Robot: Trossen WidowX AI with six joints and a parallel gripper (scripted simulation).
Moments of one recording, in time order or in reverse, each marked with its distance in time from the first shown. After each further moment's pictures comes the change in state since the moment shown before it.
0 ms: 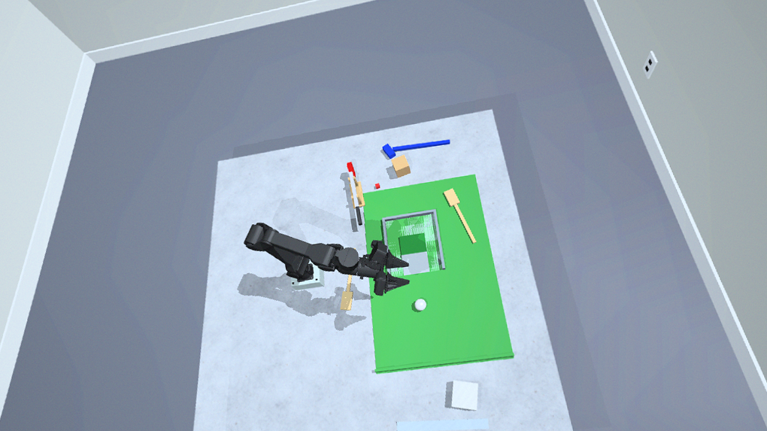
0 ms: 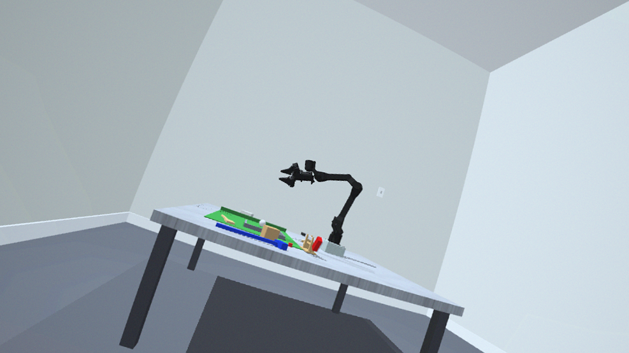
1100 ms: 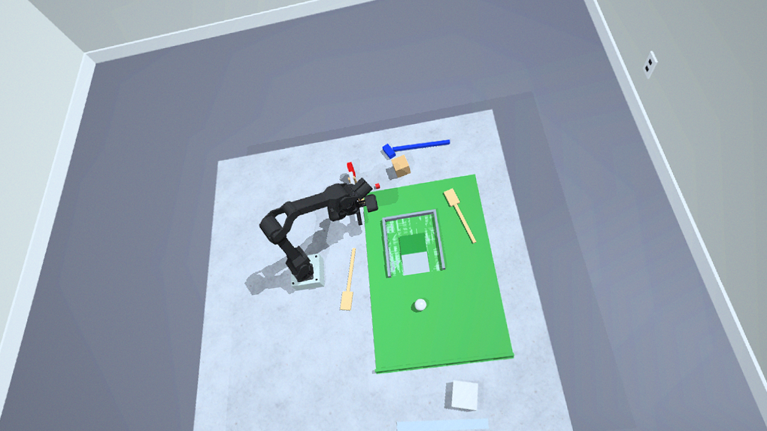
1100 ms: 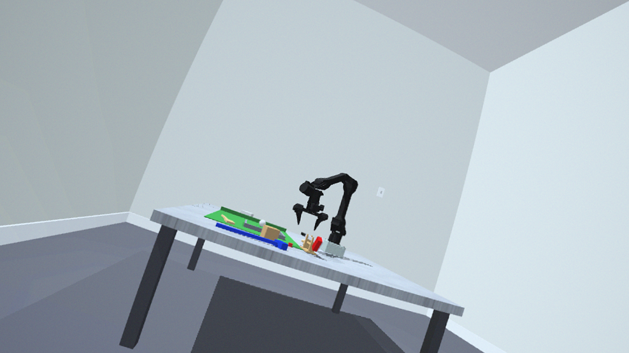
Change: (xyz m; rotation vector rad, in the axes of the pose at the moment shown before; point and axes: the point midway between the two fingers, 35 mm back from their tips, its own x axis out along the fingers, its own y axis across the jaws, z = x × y) arm -0.167 0.416 -0.016 -0.791 0.164 1.416
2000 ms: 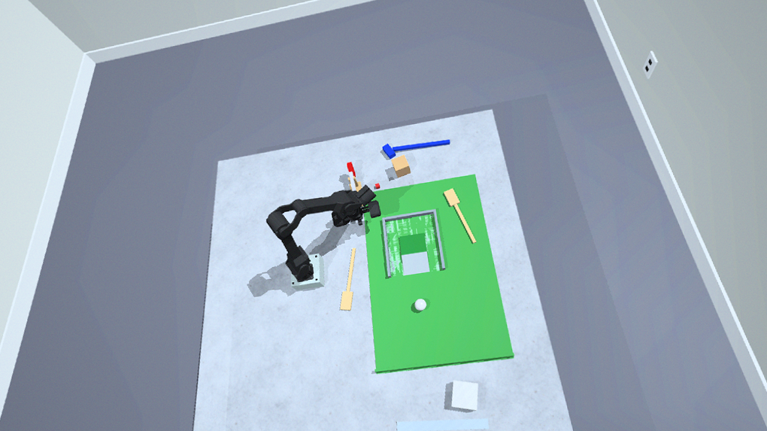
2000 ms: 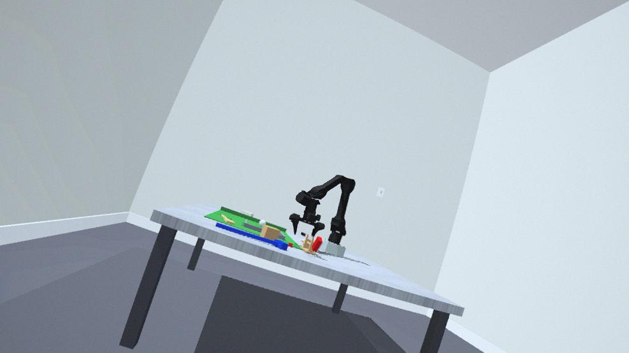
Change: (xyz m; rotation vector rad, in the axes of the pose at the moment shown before) arm 0.052 0.001 -0.015 -0.009 0.005 0.009
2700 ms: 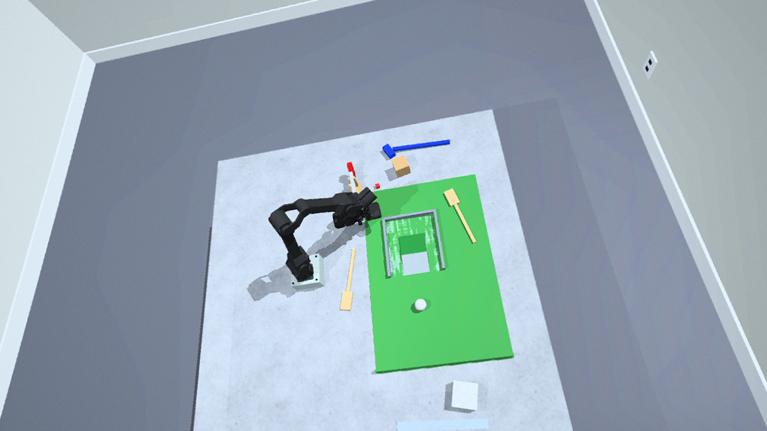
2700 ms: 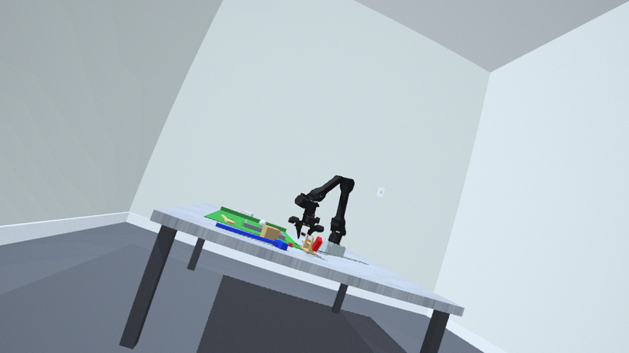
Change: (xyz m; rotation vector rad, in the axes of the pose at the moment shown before) arm 0.014 0.001 -0.004 0.000 0.002 0.004
